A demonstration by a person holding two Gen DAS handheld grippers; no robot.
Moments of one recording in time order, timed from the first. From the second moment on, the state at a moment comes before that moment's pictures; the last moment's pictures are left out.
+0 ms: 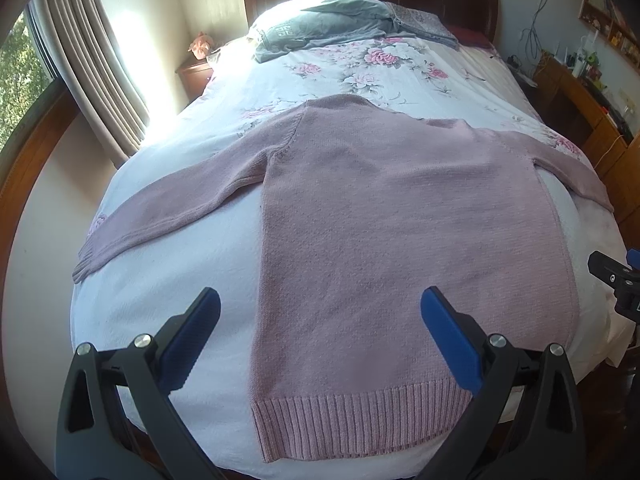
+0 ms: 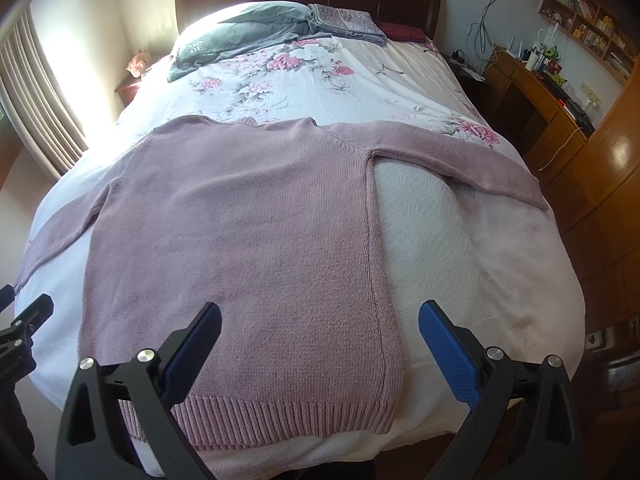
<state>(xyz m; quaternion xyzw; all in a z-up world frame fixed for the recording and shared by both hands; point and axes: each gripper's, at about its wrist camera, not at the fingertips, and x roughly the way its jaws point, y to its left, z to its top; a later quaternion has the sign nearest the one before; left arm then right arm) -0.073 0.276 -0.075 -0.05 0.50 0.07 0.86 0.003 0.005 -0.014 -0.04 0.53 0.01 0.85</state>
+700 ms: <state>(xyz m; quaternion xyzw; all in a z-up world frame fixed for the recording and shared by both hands) -0.082 0.284 -0.077 -0.06 0.50 0.07 0.86 -0.002 0.012 -0.012 -0.05 0.53 0.00 0.85</state>
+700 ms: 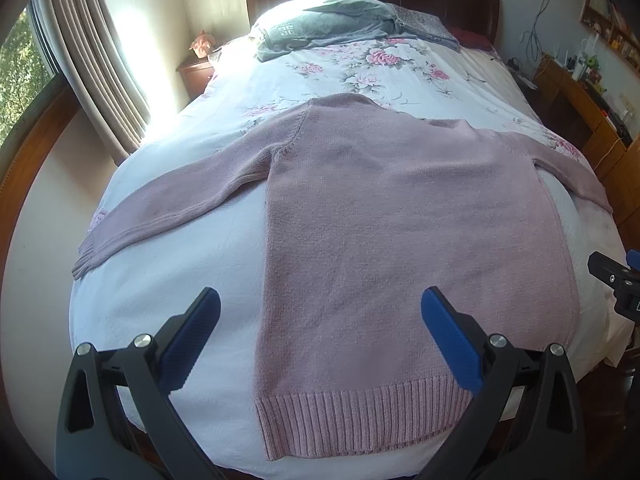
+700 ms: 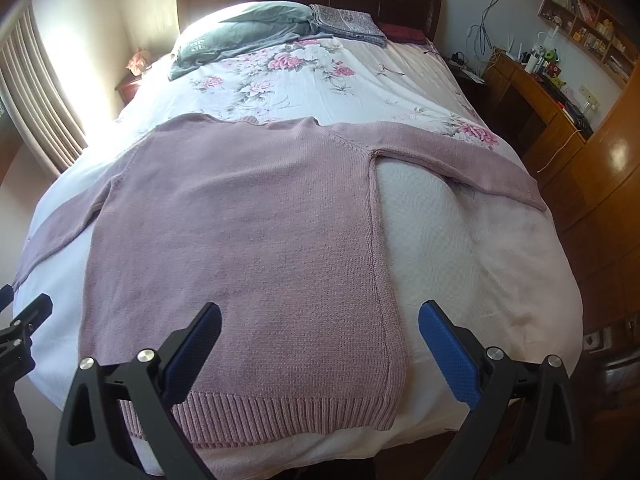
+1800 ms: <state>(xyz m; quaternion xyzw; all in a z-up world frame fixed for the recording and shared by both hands) -0.084 0.302 -0.077 -0.08 0.48 0.06 0.87 -0.003 0.025 -0.006 -0.06 0.52 0.00 0.85</state>
